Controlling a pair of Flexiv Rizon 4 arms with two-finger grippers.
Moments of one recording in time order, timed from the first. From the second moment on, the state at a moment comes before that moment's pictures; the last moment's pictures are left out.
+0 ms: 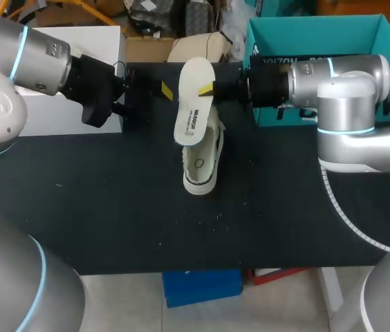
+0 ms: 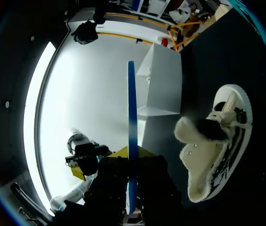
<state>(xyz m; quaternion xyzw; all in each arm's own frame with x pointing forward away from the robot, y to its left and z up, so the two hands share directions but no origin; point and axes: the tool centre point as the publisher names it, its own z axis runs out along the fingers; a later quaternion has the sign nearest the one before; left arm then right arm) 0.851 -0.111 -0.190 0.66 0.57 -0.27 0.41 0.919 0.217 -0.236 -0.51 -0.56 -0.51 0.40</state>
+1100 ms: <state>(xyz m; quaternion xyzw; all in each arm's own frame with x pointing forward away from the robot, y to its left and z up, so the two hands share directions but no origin) 0.875 -0.137 -0.237 0.47 0.52 -0.47 0.54 0.919 0.217 -0.236 -0.51 -0.56 -0.51 0.40</state>
